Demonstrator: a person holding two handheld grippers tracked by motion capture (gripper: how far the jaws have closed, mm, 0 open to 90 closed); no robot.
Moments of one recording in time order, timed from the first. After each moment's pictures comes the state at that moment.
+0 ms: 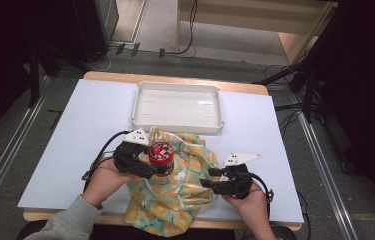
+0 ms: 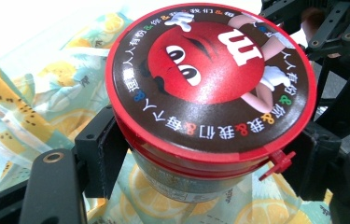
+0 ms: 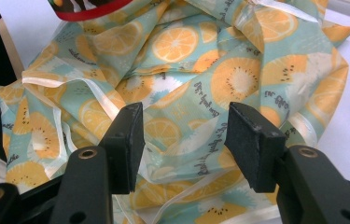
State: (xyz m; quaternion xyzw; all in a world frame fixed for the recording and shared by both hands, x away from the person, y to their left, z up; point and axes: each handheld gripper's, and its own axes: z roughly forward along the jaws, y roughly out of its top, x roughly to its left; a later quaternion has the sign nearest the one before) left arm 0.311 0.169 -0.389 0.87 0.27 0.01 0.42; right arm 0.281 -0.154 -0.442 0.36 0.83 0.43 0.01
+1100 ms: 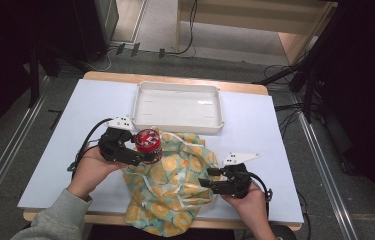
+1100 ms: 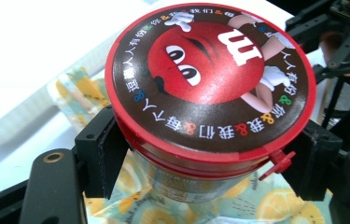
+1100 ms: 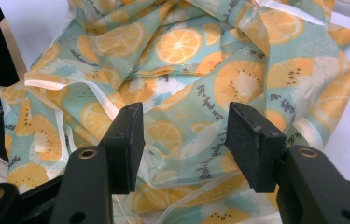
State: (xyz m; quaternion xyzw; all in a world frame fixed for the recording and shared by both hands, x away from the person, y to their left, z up) left arm 0.329 0.200 -0.364 0.86 0.31 0.02 0.42; right arm 0.282 -0.152 -0.442 0.35 0.83 0.43 0.01
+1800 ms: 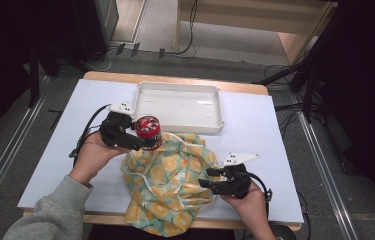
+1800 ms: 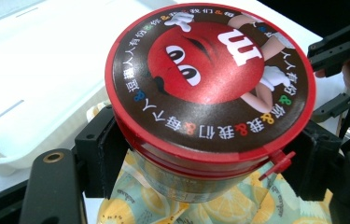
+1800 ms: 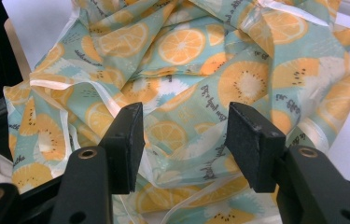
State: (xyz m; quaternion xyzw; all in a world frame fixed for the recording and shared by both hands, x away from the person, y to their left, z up) left arm 0.359 0.200 -0.351 0.85 0.32 0.03 0.41; right arm 0.281 -0.151 -0.442 0.35 0.83 0.44 0.00
